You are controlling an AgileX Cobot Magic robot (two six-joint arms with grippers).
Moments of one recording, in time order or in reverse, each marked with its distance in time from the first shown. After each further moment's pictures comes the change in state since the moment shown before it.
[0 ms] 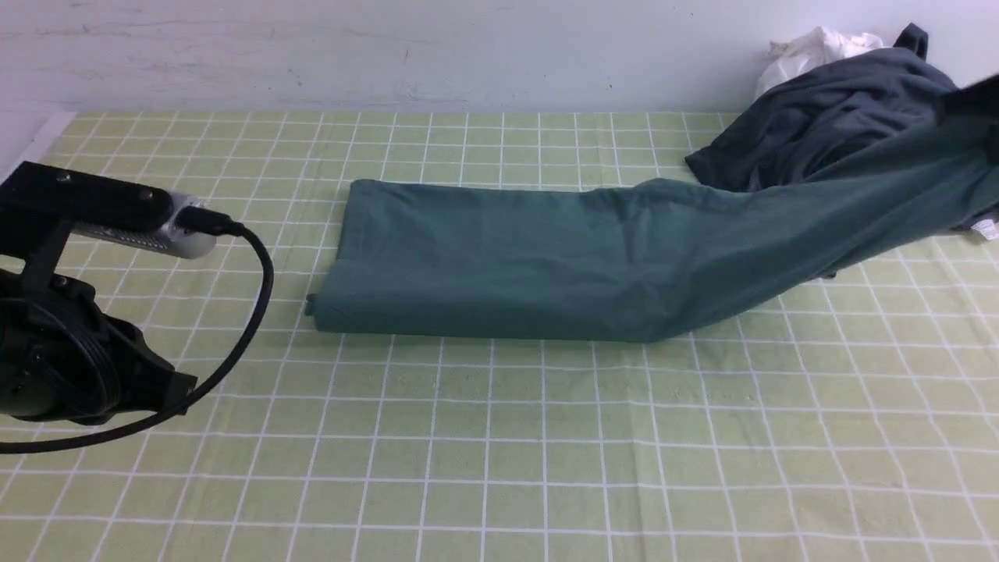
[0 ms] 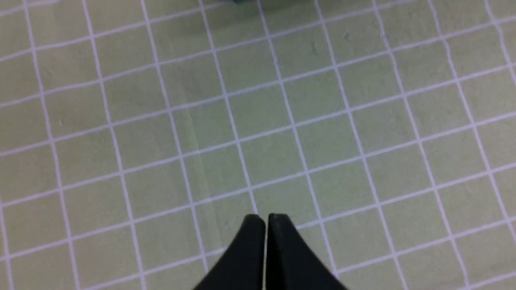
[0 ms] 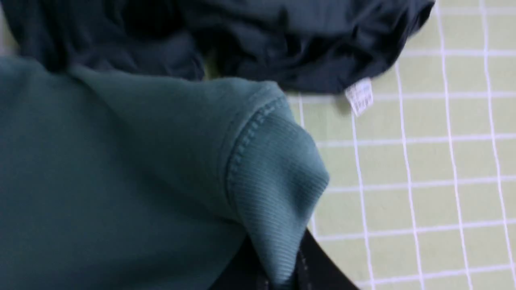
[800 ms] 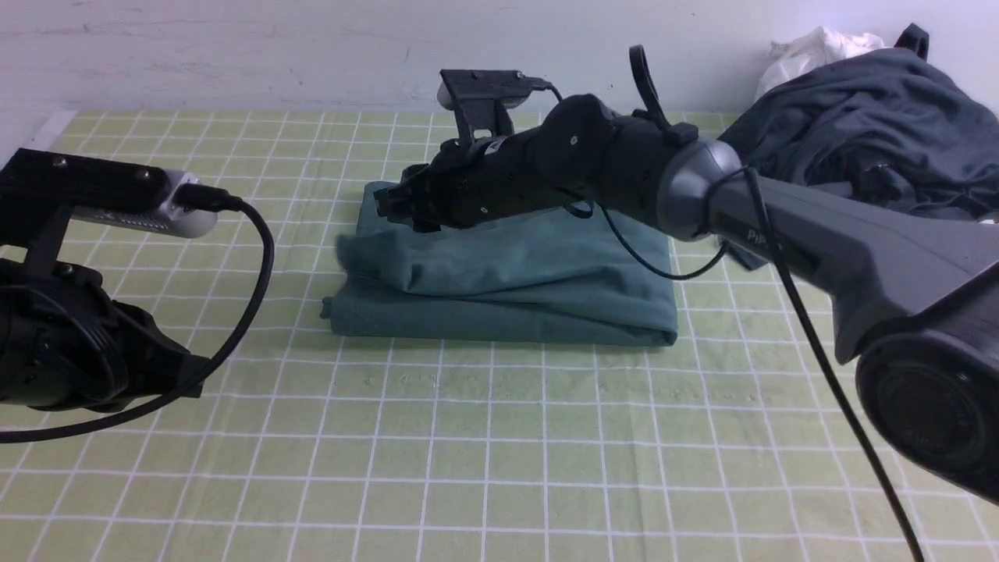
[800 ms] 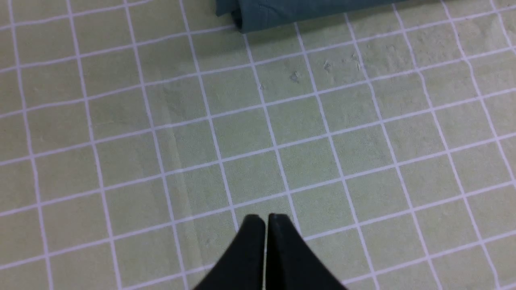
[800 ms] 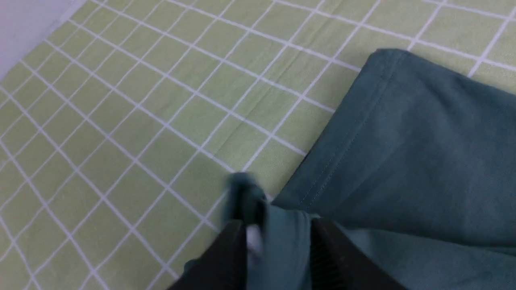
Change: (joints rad) right arm 0.654 0.407 -0.110 0.844 -0.638 -0.424; left arm 0.000 -0.001 0.004 -0.045 -0.024 0.000
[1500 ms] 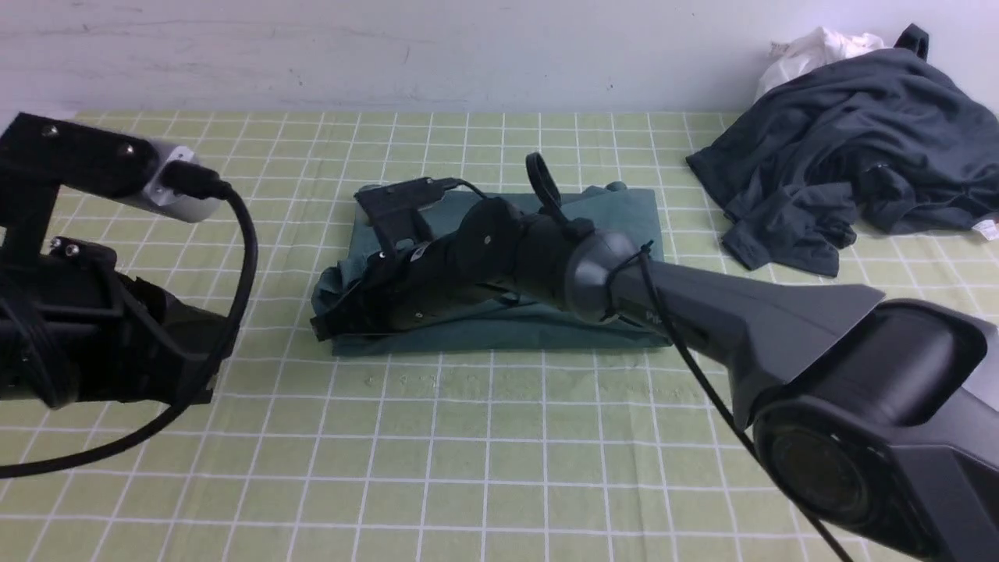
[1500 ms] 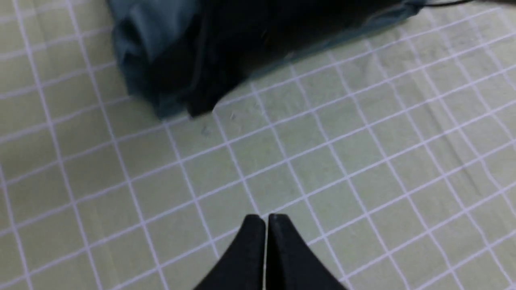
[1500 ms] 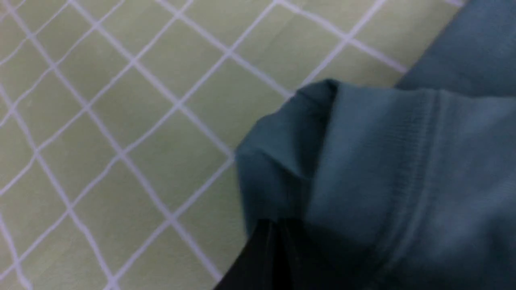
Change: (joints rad) right arm 0.130 0.138 -0.032 0.012 0.055 -0.133; left arm 0.000 -0.123 0.000 -0.292 0.010 0.321
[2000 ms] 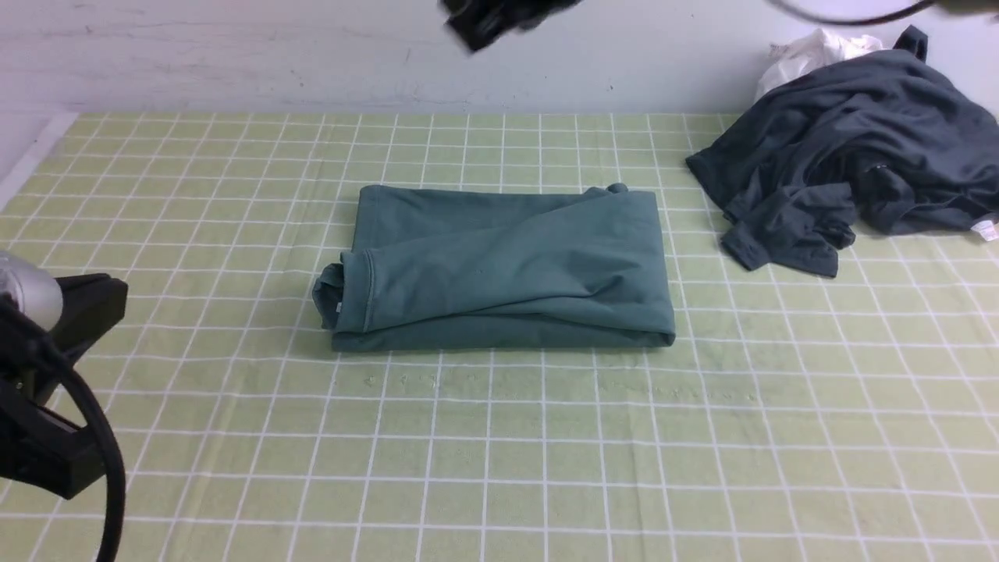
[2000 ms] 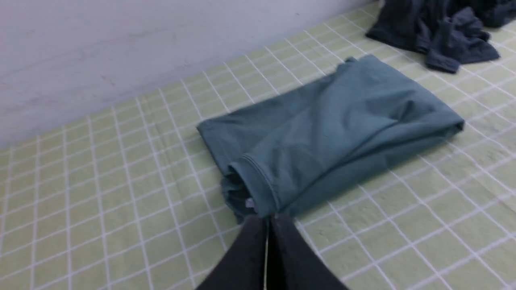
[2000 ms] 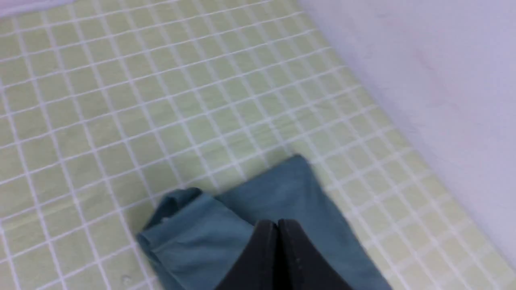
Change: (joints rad) right arm -0.180 -0.636 -0.095 -0.509 0.468 0.048; left arm 0.000 -0.358 0.236 0.020 -0.347 0.122
